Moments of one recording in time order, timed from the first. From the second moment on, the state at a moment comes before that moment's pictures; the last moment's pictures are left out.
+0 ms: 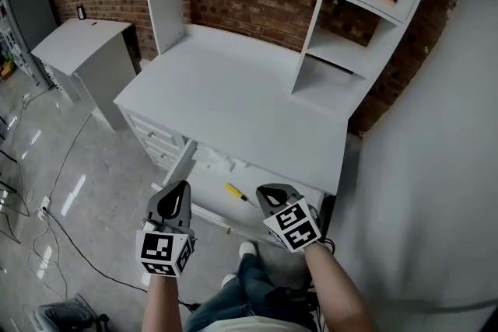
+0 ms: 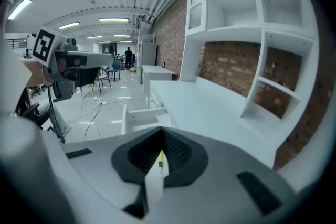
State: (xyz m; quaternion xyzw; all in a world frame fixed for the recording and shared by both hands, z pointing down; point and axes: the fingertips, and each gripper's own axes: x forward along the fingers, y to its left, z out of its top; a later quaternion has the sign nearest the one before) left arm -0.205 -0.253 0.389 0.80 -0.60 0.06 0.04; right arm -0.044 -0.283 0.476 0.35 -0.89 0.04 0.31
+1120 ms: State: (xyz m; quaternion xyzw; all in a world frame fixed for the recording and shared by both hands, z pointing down) left arm -0.151 -0.192 0.266 0.79 -0.60 -0.01 -0.08; right arm 0.022 -0.191 0.244 0.45 -0.88 -0.13 0.07
